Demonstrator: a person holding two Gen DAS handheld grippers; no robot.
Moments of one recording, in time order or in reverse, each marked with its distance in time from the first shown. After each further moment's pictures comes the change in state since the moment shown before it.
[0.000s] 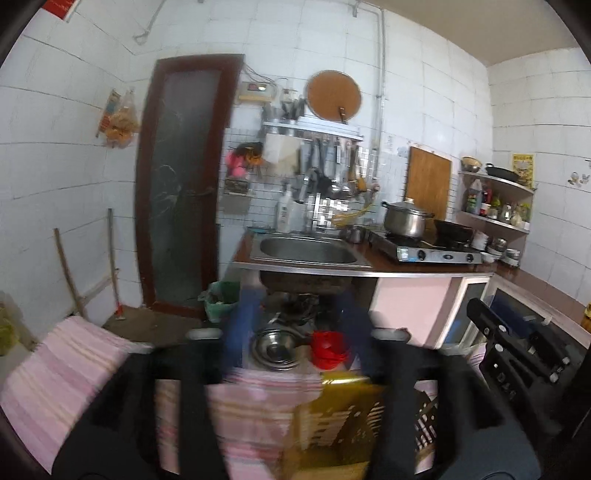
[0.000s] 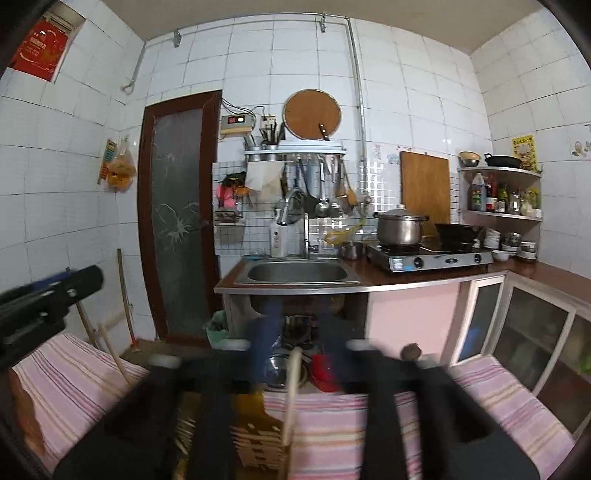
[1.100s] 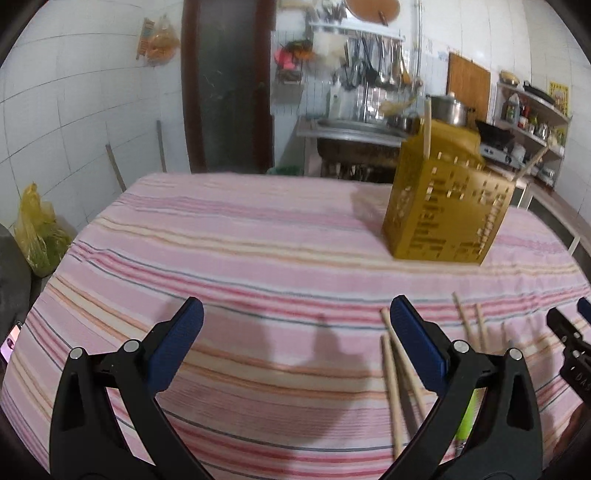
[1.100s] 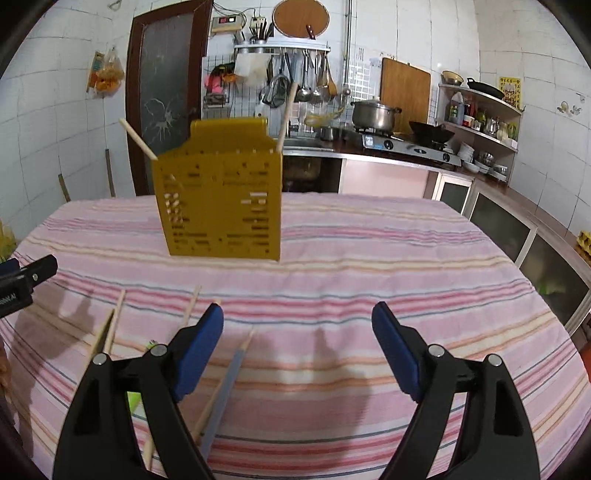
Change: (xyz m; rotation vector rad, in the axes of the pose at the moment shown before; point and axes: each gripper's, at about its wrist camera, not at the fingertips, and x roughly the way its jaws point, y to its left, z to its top) left arm -0.103 0.096 -0.184 0.038 0.404 0.160; right arm -0.139 0.008 -0.164 -0.043 0.421 -0.098
